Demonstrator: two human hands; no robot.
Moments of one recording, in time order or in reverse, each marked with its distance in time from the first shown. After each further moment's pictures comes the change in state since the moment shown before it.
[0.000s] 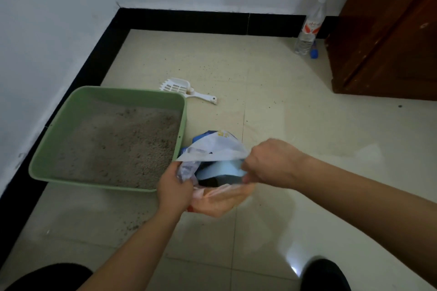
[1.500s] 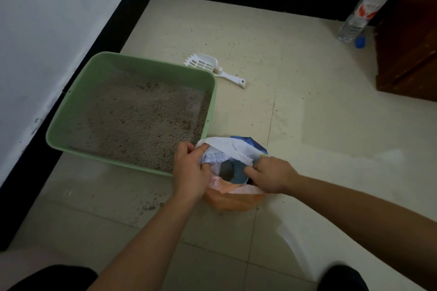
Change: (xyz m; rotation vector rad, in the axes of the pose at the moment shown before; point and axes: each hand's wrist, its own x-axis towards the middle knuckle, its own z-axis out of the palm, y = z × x) left_hand 0.028 -0.022 -0.014 0.317 0.020 0.186; right_hand 0.090 -0.043 0.097 0.670 -0.162 0.364
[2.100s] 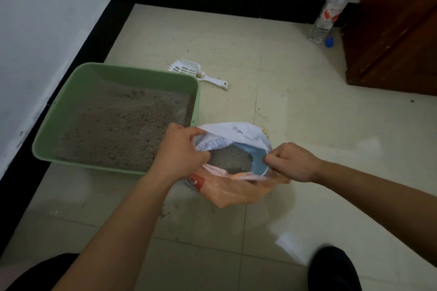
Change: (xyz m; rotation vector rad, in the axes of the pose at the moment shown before) left_hand 0.004 0.071 -0.071 0.070 -0.255 0.078; right_hand -0.062 0.048 -0.043 0.328 0.137 -0.006
